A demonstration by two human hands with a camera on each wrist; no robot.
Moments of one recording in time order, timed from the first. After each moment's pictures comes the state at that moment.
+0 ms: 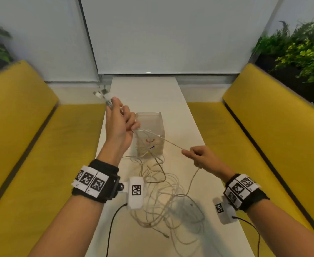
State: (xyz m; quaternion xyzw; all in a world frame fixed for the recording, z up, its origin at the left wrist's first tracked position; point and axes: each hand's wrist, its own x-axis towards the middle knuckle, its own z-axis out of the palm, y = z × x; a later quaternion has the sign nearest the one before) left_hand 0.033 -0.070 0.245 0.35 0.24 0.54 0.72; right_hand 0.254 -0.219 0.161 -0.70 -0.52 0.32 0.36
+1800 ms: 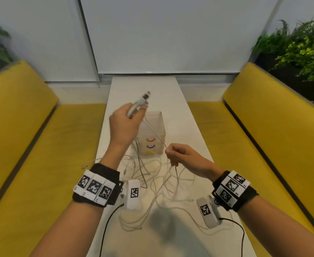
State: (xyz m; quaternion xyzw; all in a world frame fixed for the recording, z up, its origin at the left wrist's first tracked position) left_hand 0.028 -0.072 0.241 0.69 0.38 0.50 0.37; right_hand 0.201 -0.203 0.181 -0.54 -0.53 0.49 0.43
